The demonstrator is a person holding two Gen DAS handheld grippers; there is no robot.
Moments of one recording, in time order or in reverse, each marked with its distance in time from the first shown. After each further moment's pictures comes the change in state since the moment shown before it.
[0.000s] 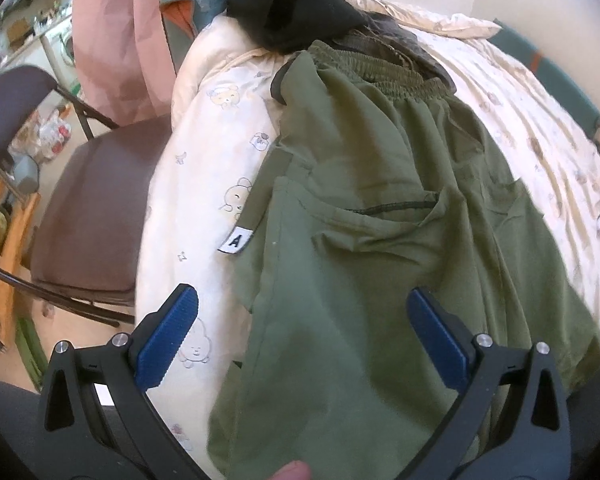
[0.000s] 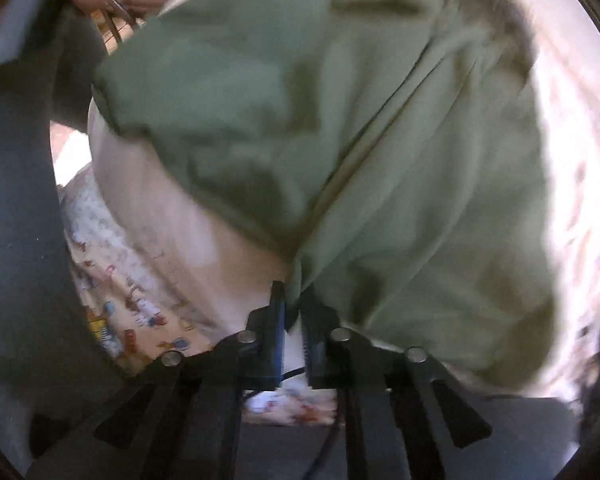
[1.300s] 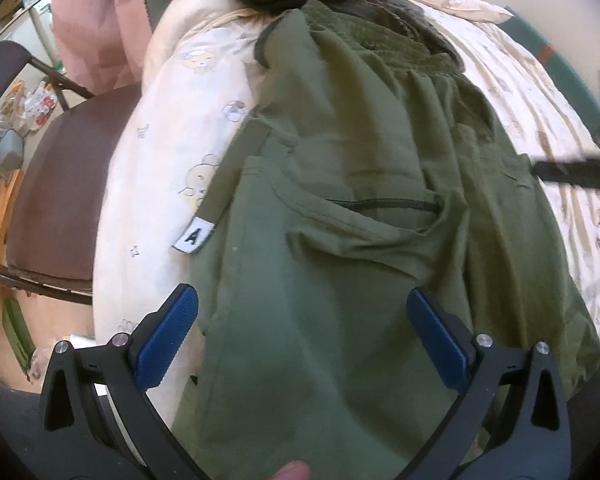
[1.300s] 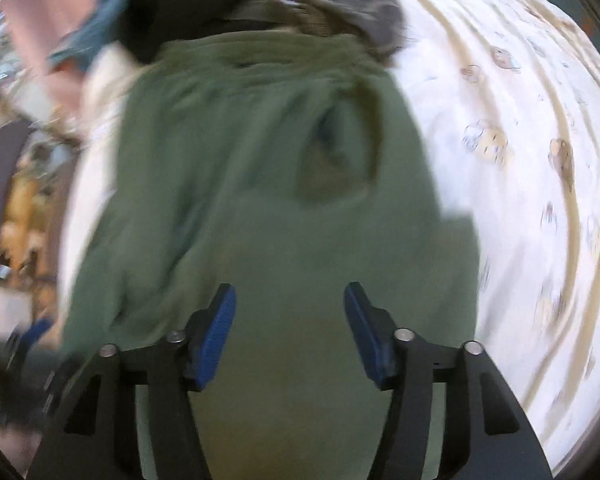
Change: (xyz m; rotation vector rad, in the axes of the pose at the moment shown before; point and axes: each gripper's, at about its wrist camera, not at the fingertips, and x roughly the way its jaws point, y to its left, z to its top) left arm 0.047 -0.014 0.019 -0.053 0.131 -0.065; right arm -0.030 -0.285 0.140 0.503 -0.265 0.213
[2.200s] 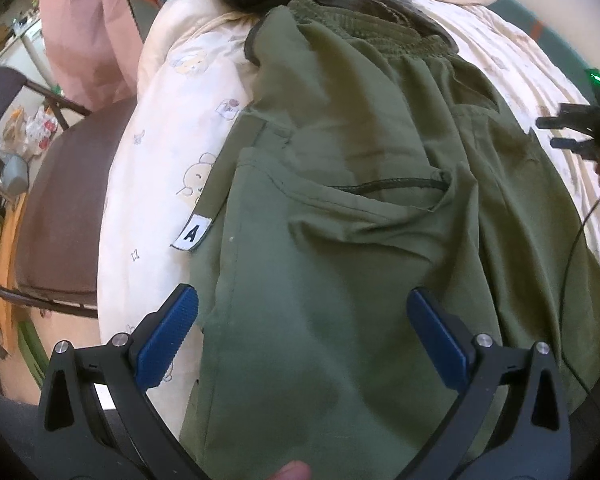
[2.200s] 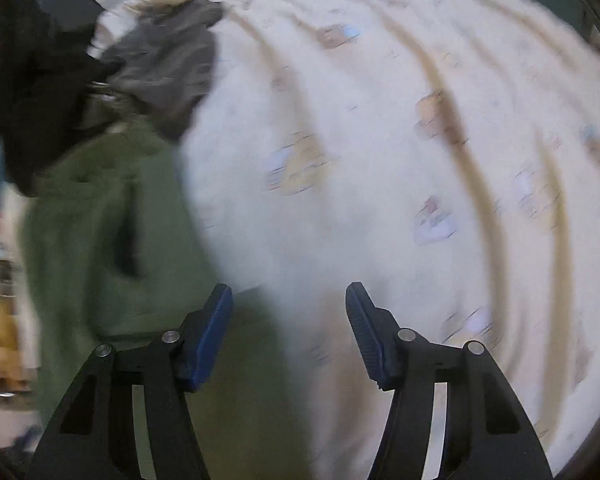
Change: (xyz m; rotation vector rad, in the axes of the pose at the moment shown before) left arm 0.011 -0.004 -0.010 0.066 -0.009 0.050; right arm 0.011 -0.160 0.023 0.351 -0.162 -0.093
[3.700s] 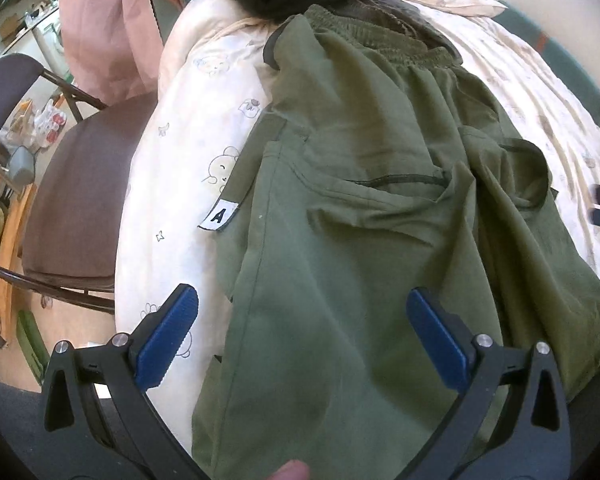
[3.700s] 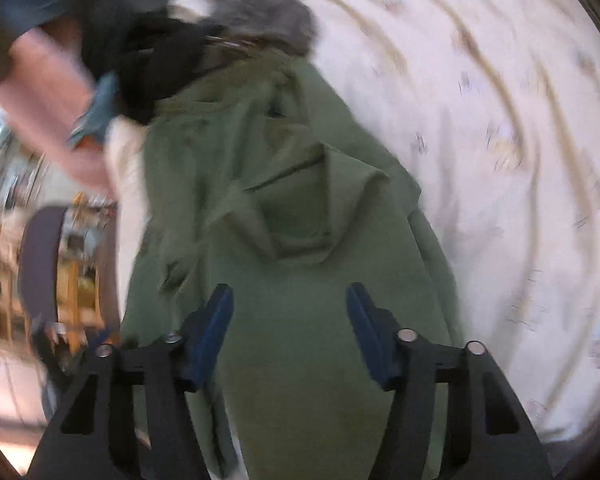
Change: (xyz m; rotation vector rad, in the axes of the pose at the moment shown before) left arm -0.020 0.009 -0.014 -0.025 -0.026 0.015; right arm -0.072 0.054 -0.123 0.056 0.087 0.198
